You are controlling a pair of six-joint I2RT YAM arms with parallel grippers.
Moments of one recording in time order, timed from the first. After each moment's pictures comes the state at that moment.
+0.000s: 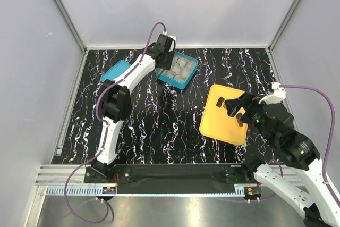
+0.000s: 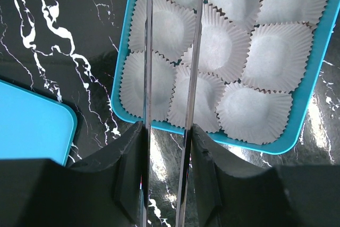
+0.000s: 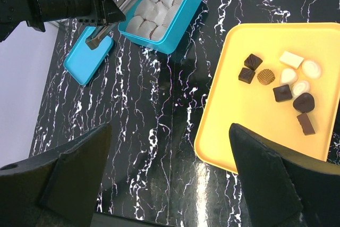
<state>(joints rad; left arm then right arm) -0.49 2.27 2.12 -0.70 -0.16 -0.10 0.62 0.56 1.01 -0.78 0.36 0.67</state>
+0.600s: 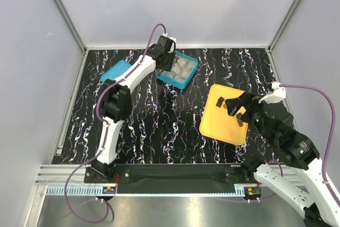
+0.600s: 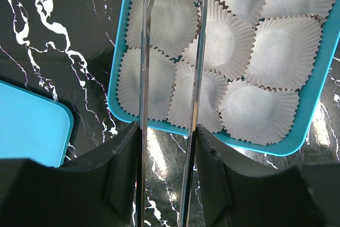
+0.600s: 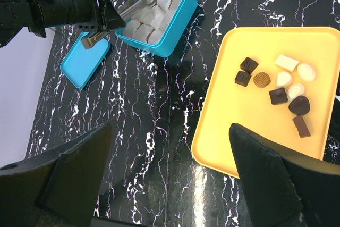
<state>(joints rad) -0.49 2.27 2.10 -0.69 -0.16 -0.10 0.62 0.57 1.01 -0.77 0.38 0.65</state>
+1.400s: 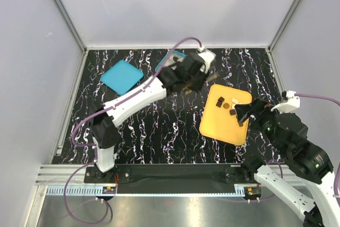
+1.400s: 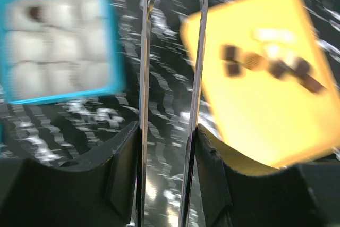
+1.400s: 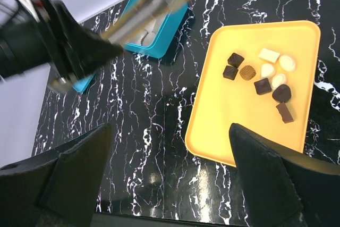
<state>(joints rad) -0.87 1.87 1.89 -0.67 -0.16 -0.14 0.62 0.47 1.05 -0.91 0.41 0.69</state>
